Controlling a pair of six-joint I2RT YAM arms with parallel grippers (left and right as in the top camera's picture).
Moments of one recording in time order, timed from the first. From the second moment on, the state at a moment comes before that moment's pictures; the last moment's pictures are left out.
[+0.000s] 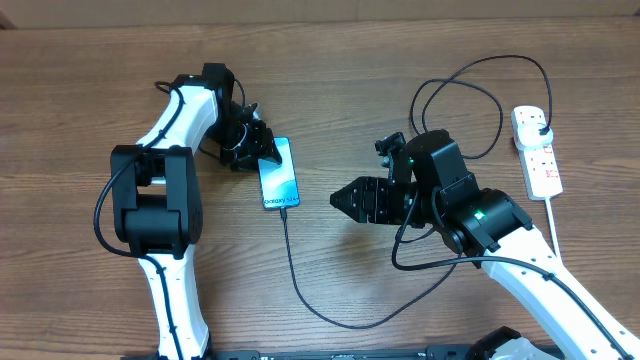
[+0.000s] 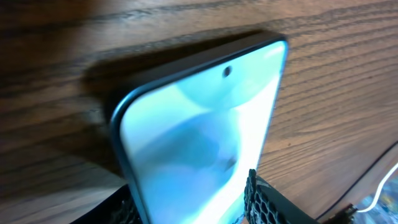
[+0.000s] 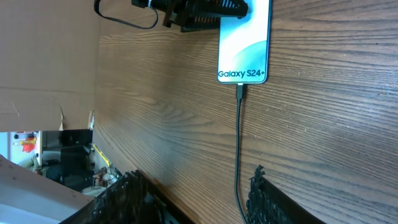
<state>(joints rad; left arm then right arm) -0.07 2.28 1.71 -1.09 0.49 -0.16 0.50 1.25 0.97 -0.56 -0.55 0.65</state>
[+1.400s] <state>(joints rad) -0.06 1.59 1.76 -1.20 0.28 -0.21 0.50 1.25 0.97 -0.59 -0.55 0.57</state>
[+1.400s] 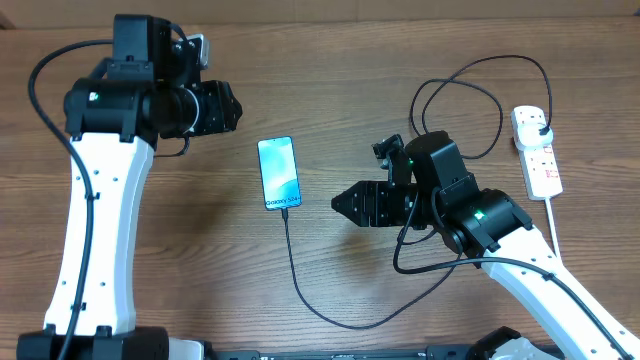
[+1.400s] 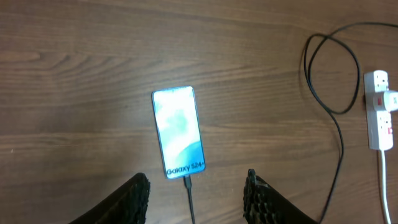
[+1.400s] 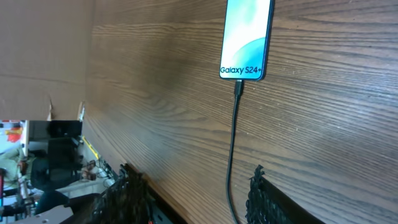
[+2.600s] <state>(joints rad) -0.06 1.53 1.76 -1.23 0.30 -0.21 0.01 1.22 1.13 -0.95 -0.40 0.49</state>
